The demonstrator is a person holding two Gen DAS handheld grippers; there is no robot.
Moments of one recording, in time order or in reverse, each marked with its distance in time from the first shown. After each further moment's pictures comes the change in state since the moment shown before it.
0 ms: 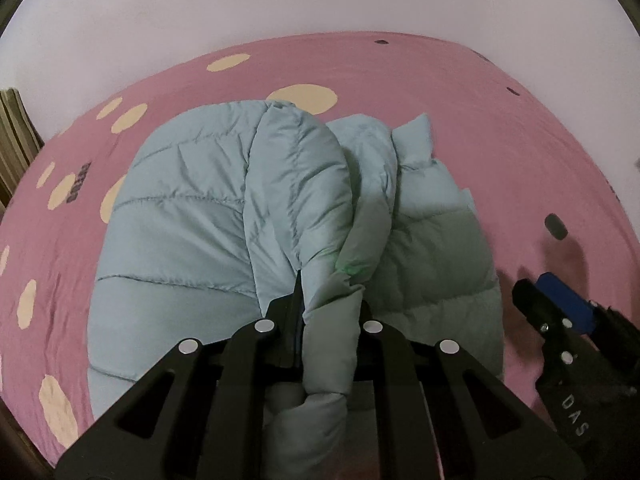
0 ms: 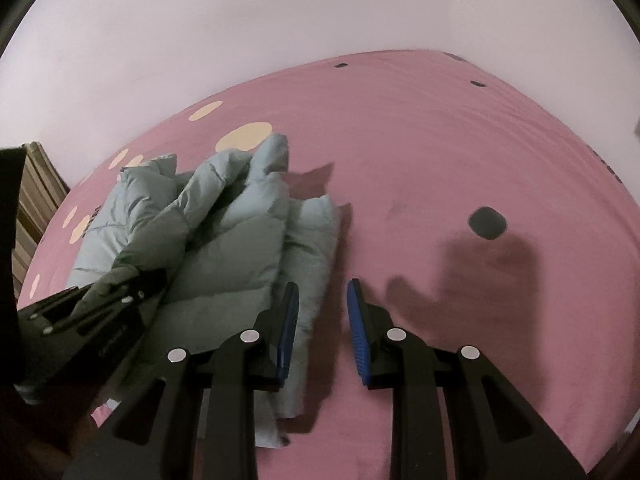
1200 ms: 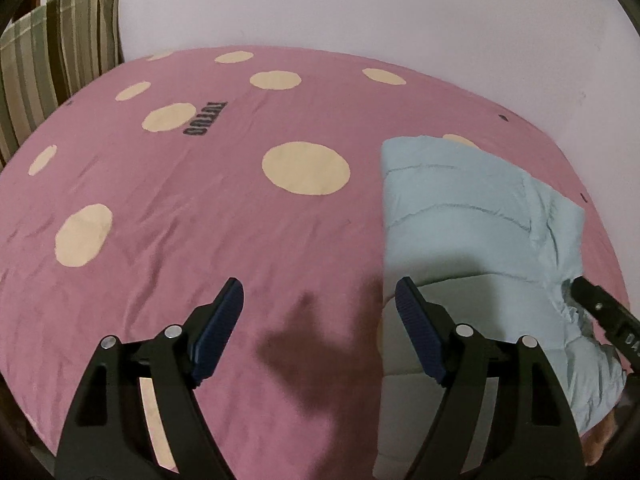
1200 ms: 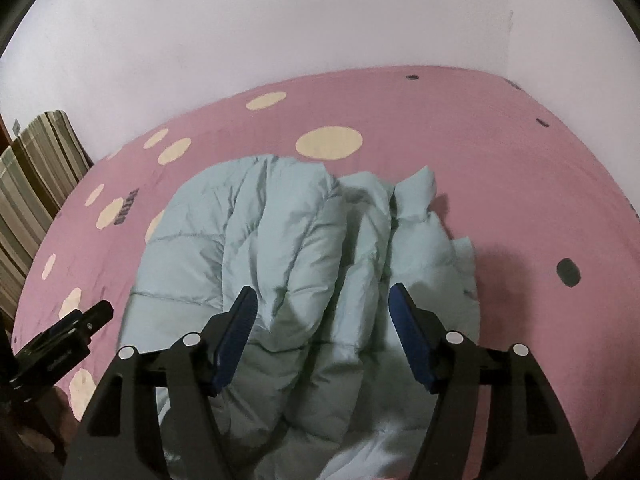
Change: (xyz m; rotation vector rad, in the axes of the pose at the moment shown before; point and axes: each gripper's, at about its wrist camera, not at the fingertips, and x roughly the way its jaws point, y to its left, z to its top) left arm -0.024 0.222 -0.037 -0.355 -0.053 0.044; right arm 0.008 0.118 0.017 -0.116 0.024 0.045
